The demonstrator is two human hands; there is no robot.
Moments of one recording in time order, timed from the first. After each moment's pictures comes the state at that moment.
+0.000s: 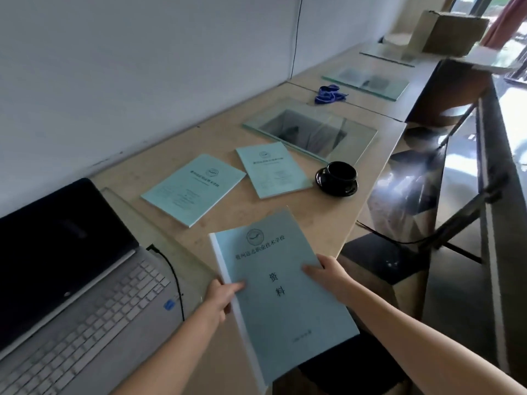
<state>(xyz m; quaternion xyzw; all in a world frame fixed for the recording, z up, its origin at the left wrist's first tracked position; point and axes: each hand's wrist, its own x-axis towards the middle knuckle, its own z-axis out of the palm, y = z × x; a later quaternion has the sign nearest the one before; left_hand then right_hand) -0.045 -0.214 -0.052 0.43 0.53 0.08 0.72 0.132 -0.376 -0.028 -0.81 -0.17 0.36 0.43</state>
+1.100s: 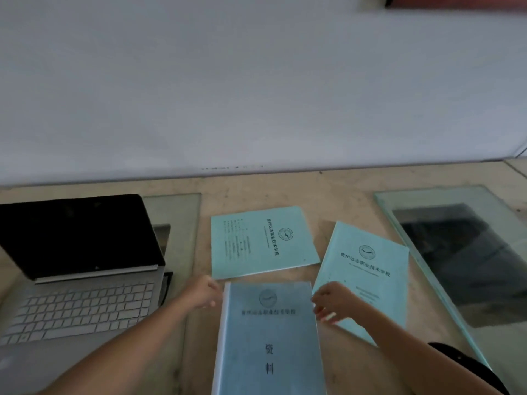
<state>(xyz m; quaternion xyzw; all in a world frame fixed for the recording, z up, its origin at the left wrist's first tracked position) 0.053 -0.055 -0.043 0.54 0.72 0.01 0.44 0.370 -0.078 -0.039 -0.69 -0.47 0.55 0.04</state>
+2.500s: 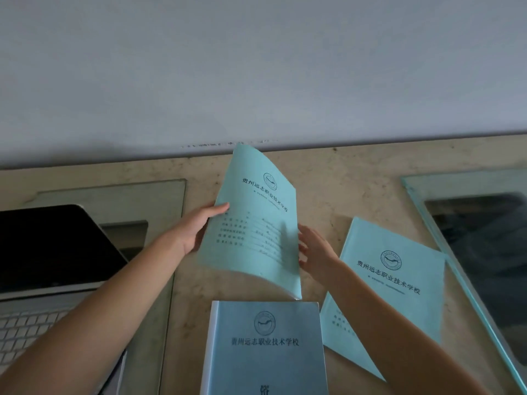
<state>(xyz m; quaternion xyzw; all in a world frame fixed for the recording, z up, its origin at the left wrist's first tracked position) 0.082 0.106 -0.008 0.32 0.57 0.28 0.70 0.326 0.071 -0.076 -0.59 -0.15 0.70 0.38</state>
